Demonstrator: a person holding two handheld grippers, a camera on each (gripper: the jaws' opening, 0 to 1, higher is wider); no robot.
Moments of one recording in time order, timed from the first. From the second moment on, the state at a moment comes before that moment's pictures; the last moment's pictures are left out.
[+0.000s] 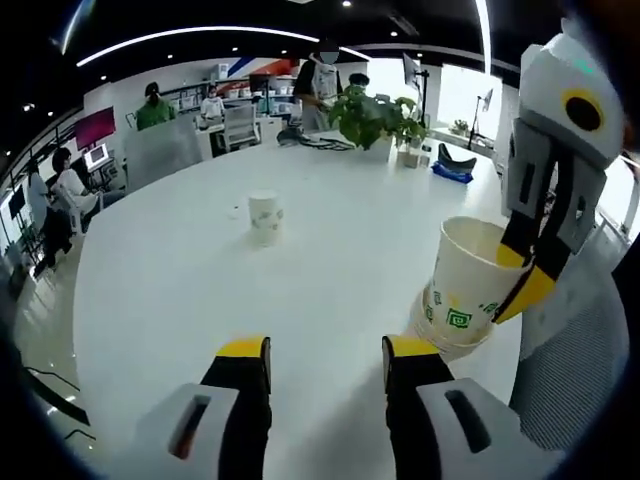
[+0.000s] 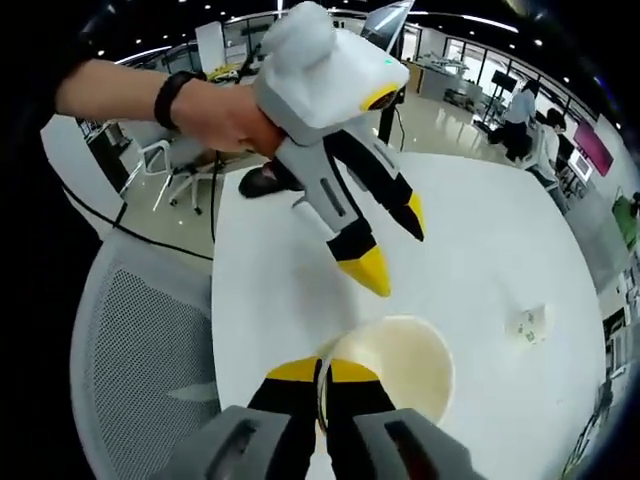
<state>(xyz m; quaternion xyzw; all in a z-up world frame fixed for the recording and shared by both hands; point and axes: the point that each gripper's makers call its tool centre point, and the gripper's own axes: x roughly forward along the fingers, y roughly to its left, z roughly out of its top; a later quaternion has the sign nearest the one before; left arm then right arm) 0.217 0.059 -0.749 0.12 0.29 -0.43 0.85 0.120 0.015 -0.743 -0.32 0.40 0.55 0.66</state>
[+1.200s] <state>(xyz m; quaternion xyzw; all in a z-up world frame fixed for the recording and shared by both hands) 0.217 0.056 -0.752 0.12 0.29 -0.43 0.85 0.117 0.013 -0.757 -0.31 0.42 0.55 0.66</state>
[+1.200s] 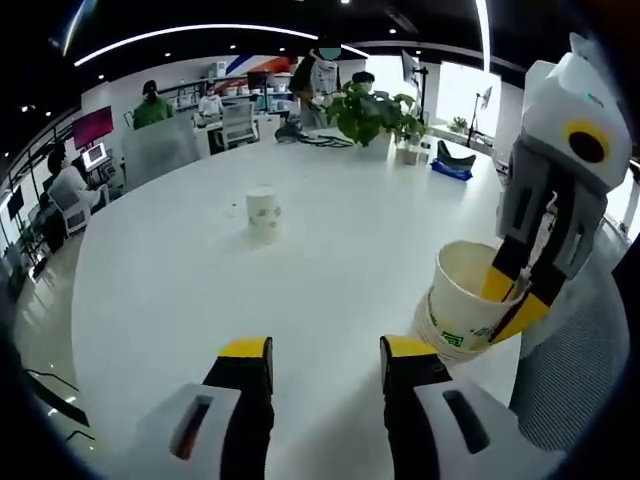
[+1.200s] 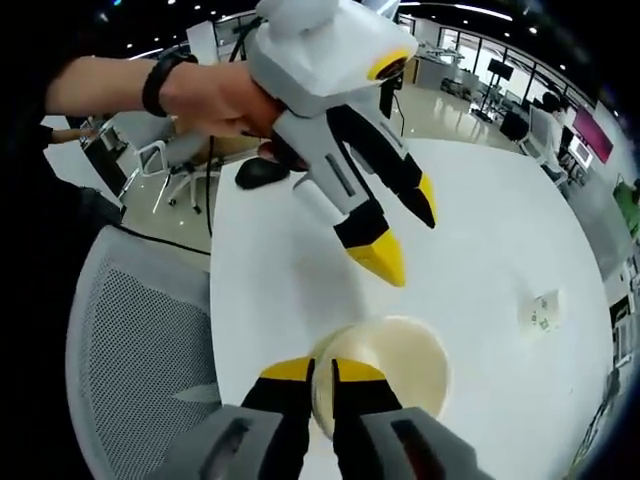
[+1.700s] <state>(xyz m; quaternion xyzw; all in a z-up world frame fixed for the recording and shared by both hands) 0.219 0.054 -0.755 0.12 0.30 -0.43 0.84 0.116 0.012 -0.752 -0.31 0.41 0.55 0.66</state>
